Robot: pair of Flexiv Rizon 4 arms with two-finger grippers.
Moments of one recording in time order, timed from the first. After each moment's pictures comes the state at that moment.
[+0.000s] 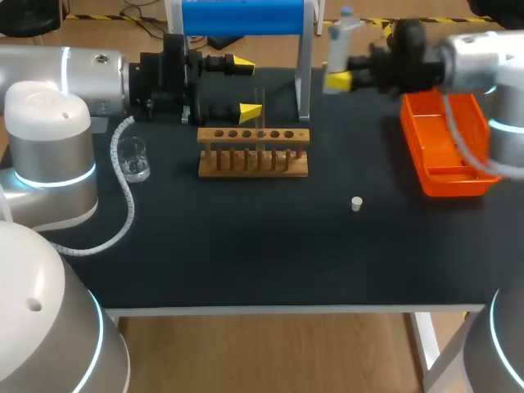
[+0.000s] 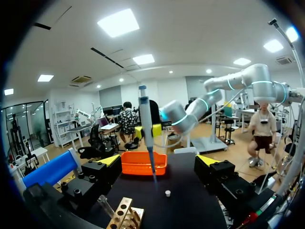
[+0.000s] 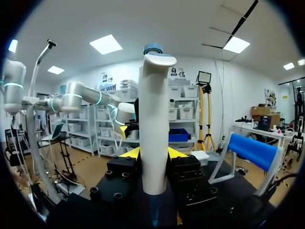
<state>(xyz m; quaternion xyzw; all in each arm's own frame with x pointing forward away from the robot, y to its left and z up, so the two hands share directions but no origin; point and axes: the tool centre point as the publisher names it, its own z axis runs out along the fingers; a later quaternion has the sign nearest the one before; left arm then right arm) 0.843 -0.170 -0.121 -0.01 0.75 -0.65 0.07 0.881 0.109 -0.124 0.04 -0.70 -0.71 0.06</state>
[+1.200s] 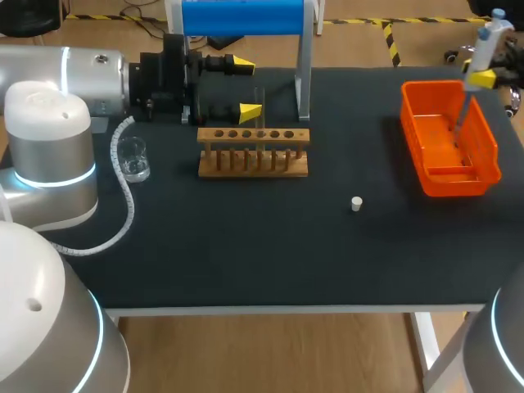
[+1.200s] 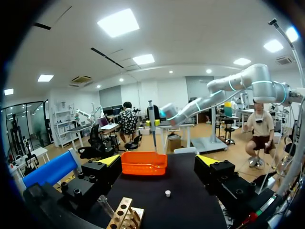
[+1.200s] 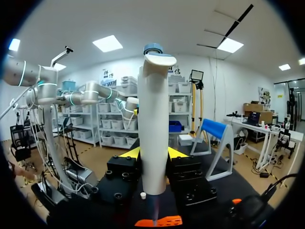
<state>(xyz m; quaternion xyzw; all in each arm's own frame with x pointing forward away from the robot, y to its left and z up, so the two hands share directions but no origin) 0.843 -0.170 -0.121 -0.01 0.75 -0.65 0.07 0.910 -0.131 -0.155 0.03 -0.72 -0.69 0.04</state>
